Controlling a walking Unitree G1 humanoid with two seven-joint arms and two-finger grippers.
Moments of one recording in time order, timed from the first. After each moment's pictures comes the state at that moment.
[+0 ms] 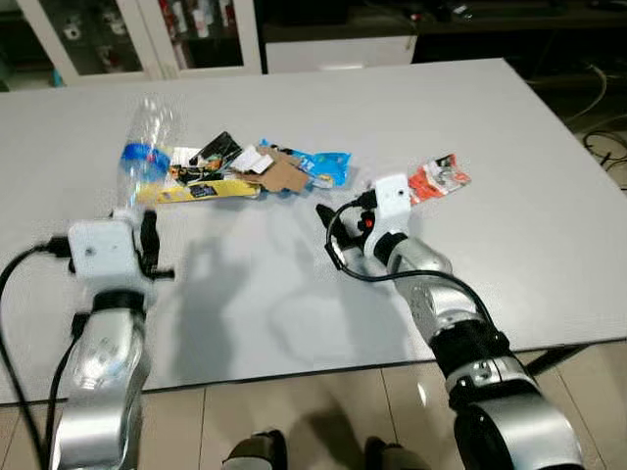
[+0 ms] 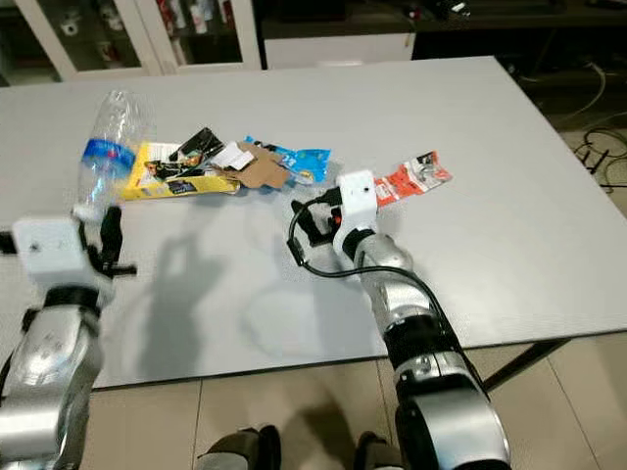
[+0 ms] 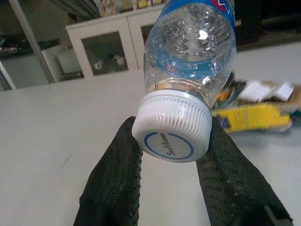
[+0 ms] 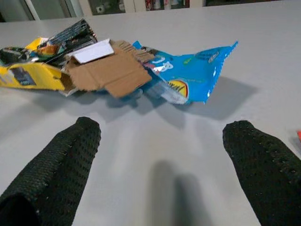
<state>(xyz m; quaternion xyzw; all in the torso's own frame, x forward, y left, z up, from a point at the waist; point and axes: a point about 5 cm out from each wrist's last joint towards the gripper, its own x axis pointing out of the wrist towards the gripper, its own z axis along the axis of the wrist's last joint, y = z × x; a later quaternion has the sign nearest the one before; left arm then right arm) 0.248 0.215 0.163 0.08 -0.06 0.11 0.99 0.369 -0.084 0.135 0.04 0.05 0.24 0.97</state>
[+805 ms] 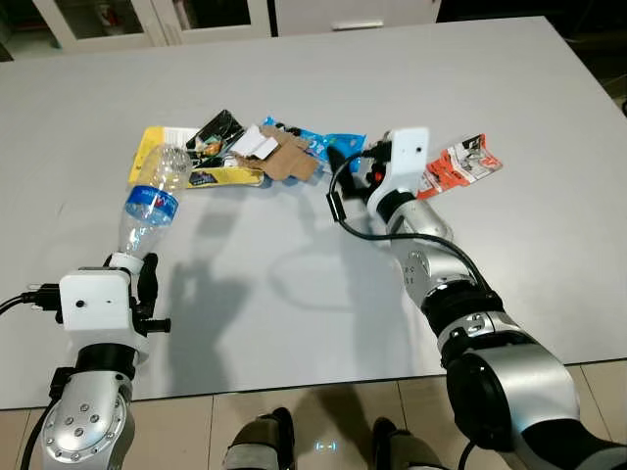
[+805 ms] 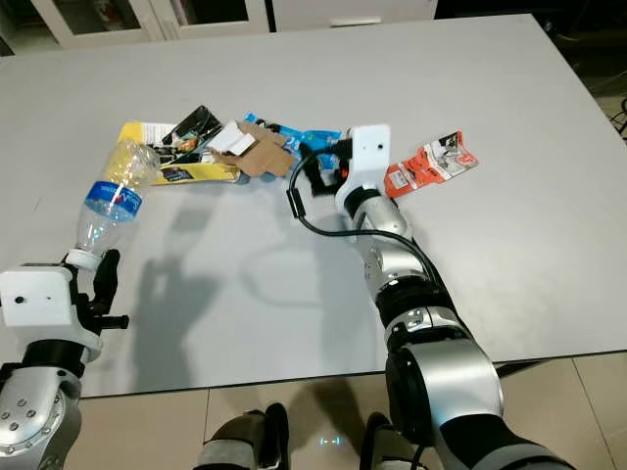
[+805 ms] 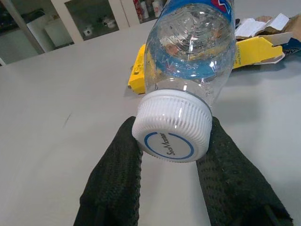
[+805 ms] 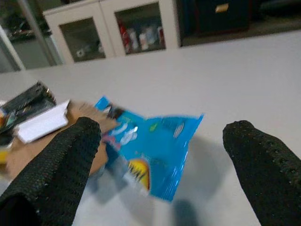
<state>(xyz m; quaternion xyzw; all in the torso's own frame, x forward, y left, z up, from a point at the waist) 0.200 0.207 0.159 0.10 -0.02 0.09 0.99 0.395 -0.084 0.186 0.06 -0.07 0.18 0.98</state>
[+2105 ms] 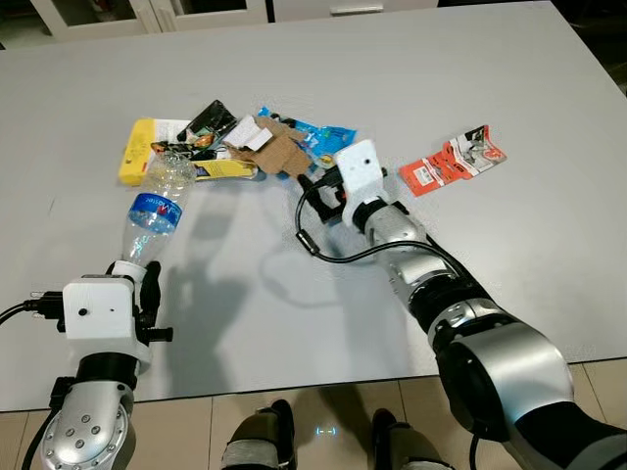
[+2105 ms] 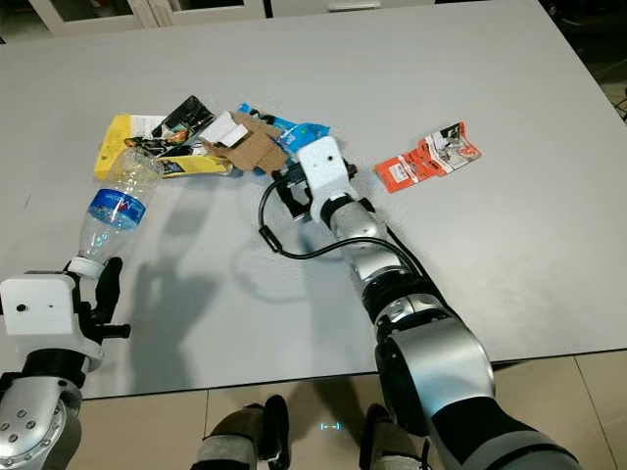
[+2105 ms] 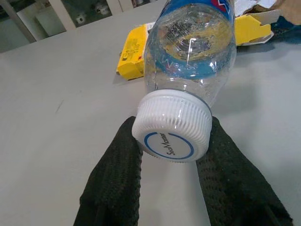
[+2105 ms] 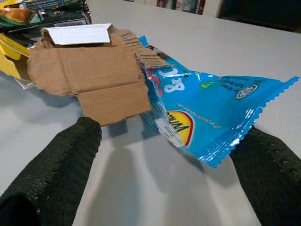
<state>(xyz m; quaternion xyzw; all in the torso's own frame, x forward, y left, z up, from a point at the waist) 0.192 0.203 0.157 0.10 0.00 0.08 0.99 0.390 -0.053 0.169 -0.11 -0.04 0.24 0.96</state>
